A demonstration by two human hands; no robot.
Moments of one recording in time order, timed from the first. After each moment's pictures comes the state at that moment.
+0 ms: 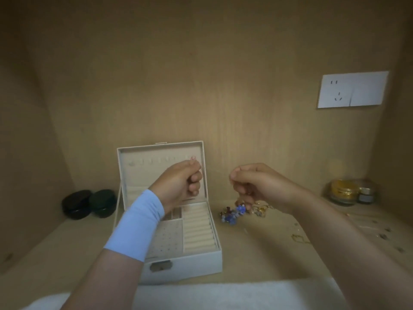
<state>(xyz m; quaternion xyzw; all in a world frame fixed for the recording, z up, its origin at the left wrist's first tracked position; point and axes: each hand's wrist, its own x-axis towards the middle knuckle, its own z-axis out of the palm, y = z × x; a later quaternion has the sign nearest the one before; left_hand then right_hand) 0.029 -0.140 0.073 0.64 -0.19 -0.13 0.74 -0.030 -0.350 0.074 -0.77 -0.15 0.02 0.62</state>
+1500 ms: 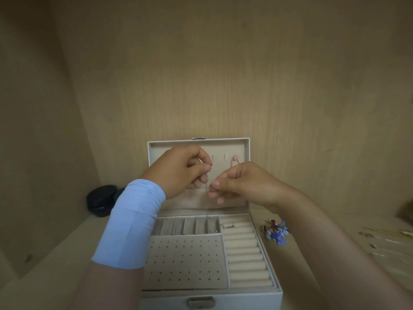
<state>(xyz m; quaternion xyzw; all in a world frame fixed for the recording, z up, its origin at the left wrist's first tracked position) 0.075 -0.061 0.095 0.87 -0.24 0.08 0.42 0.068 -0.255 0.064 -0.81 -0.18 0.05 0.56</state>
